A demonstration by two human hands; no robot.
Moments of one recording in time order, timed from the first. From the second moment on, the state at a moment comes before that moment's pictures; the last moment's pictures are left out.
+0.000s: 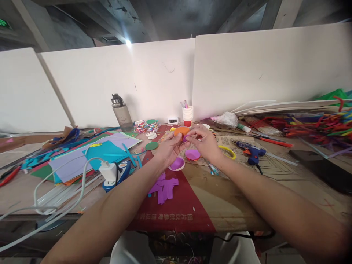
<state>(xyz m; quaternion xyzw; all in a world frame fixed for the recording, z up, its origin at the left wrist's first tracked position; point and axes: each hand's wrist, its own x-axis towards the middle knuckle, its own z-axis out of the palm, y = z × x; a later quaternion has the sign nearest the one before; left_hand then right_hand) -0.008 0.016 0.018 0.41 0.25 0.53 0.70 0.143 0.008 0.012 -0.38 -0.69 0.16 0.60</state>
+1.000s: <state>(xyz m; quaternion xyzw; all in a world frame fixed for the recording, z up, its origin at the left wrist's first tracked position) -0.008 0.019 0.015 0.52 0.27 0.54 0.61 0.289 -0.037 0.013 -0.79 -0.59 -0.06 0.14</state>
